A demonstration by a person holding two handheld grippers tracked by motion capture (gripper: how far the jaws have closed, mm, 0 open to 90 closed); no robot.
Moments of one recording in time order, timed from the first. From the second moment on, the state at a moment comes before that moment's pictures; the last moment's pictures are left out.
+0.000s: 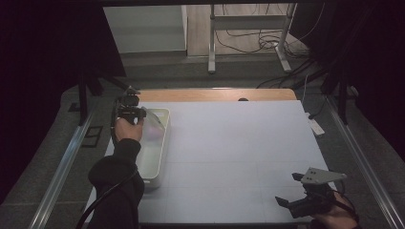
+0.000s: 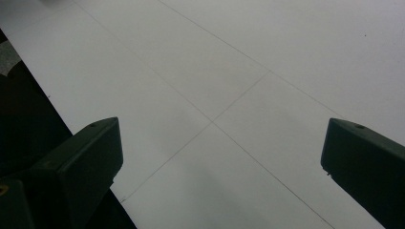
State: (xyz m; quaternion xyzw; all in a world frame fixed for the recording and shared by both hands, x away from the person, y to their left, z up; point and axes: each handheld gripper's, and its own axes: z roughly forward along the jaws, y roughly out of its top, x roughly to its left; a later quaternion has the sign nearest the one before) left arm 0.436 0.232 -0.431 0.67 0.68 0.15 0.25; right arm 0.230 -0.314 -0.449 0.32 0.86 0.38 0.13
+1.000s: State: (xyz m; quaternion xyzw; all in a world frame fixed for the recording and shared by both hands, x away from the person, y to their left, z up) left arm 0.453 0.227 -0.432 0.68 0.66 0.17 0.27; right arm 0.229 -0.315 -0.449 0.32 0.86 0.38 0.13
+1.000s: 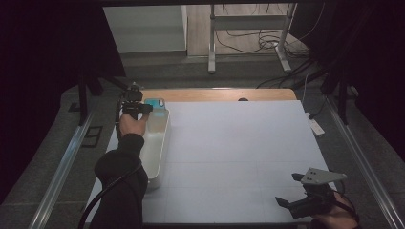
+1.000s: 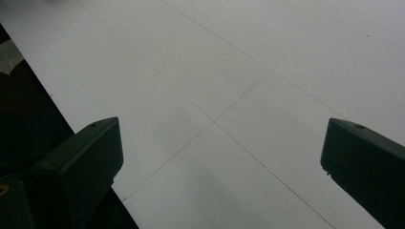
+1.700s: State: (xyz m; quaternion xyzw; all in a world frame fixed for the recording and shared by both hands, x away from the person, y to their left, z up) left arm 0.445 0.236 -0.432 0.68 0.64 0.18 0.30; right arm 0.229 -0.315 -0.448 0.32 0.86 0.38 0.13
